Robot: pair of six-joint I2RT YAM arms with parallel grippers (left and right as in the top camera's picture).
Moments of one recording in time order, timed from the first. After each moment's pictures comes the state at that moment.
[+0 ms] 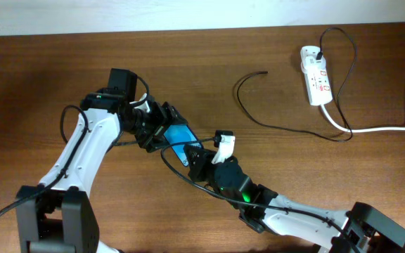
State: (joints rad) left arm -0.15 1.71 1.29 -0.91 0.67 -0.76; right arm 0.91 1.51 0.51 0.72 0.19 0.97
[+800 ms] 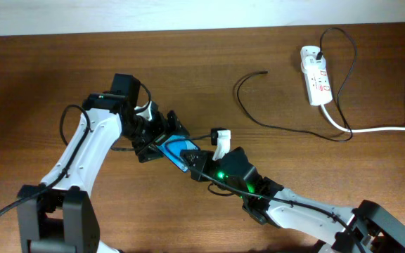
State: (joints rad) left arm -0.16 1.71 1.29 -1.05 0.62 -0.56; right arm 0.82 1.50 0.53 0.63 -0.13 0.96
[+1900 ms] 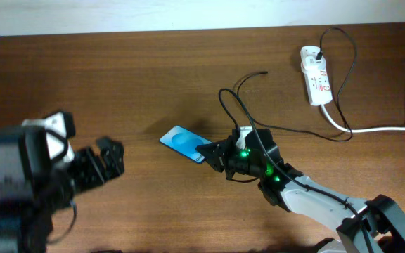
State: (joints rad) left arm 0.01 0.97 1.52 -1.44 0.18 -0.42; right arm 0.55 1.50 0.52 0.55 -0.55 1.64
